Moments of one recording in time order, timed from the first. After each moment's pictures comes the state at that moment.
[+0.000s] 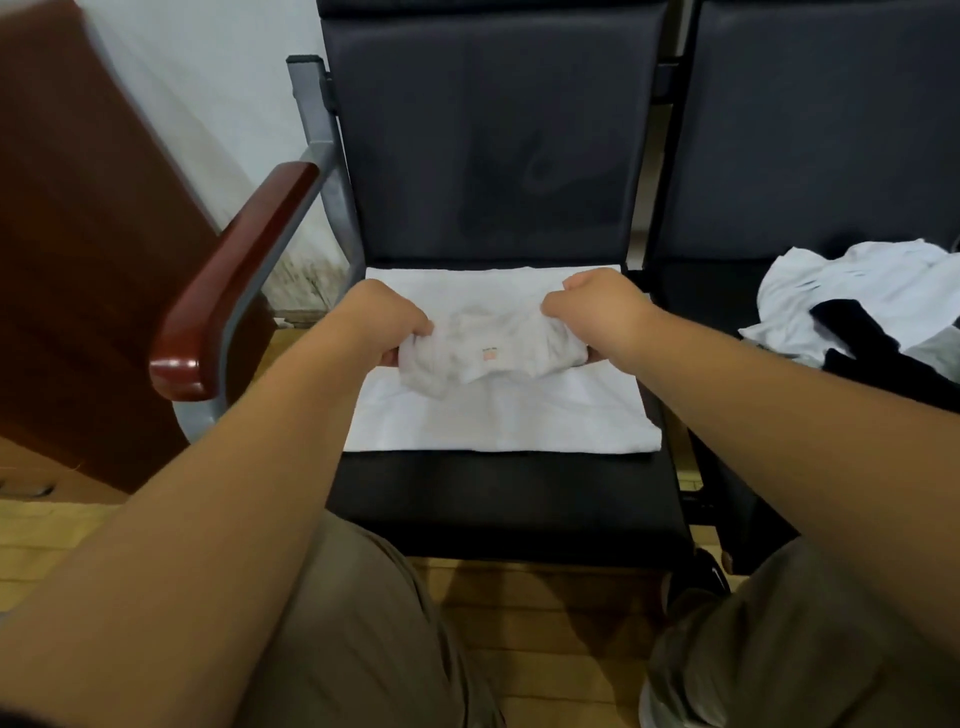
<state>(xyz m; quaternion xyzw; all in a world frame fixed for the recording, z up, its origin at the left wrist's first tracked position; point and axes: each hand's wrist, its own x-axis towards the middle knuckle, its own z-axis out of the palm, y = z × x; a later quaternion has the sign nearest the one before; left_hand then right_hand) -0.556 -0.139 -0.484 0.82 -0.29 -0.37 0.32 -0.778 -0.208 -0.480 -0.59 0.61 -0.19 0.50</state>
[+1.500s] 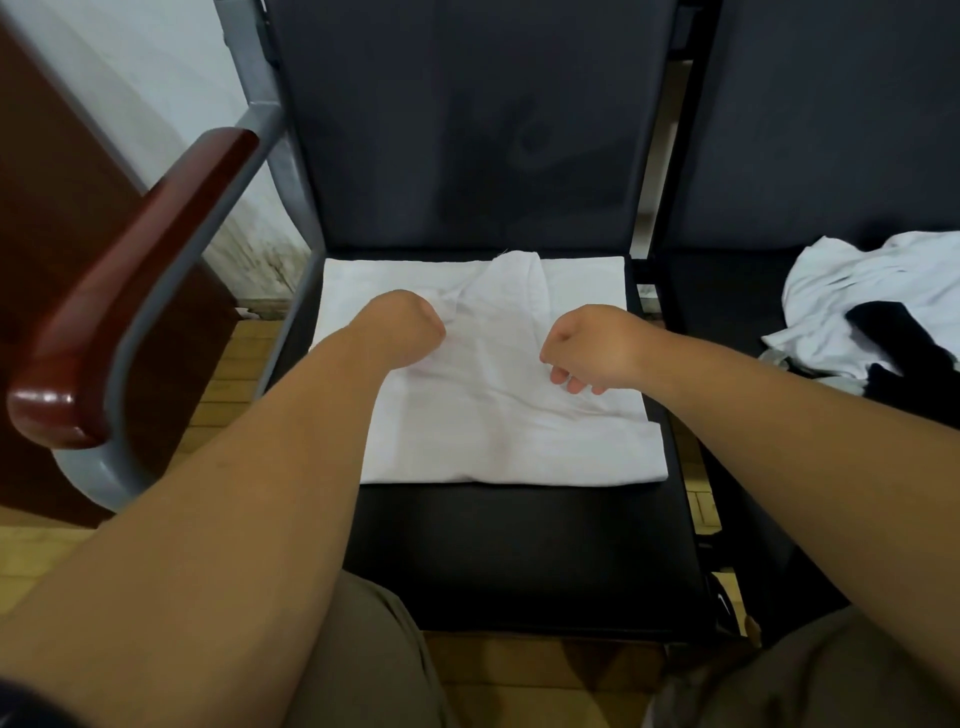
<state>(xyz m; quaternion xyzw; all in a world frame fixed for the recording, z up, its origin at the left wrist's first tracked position) -0.551 -0.227 -0.565 0.80 -0.56 -0.21 0.02 -0.790 -0.272 -0.547 -0.72 0.55 0.03 0.42</state>
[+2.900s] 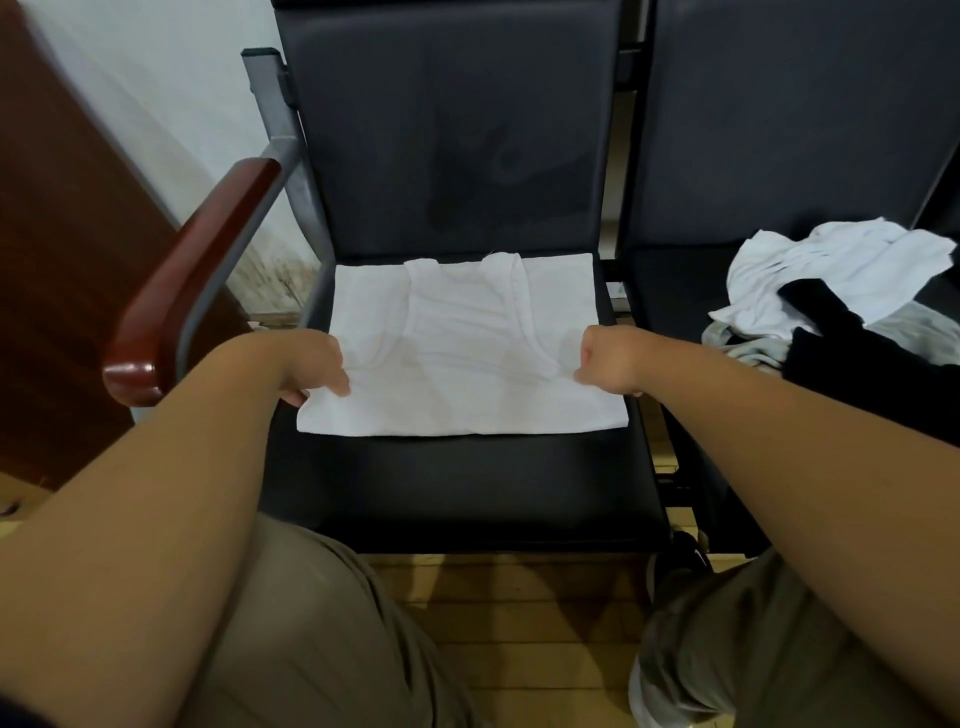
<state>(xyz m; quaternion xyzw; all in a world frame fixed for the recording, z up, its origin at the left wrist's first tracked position) -0.481 -0.121 -0.531 0.82 -0.44 -0.35 -0.04 -0.849 -0.227 -0.547 -0.78 0.56 0.14 0.26</state>
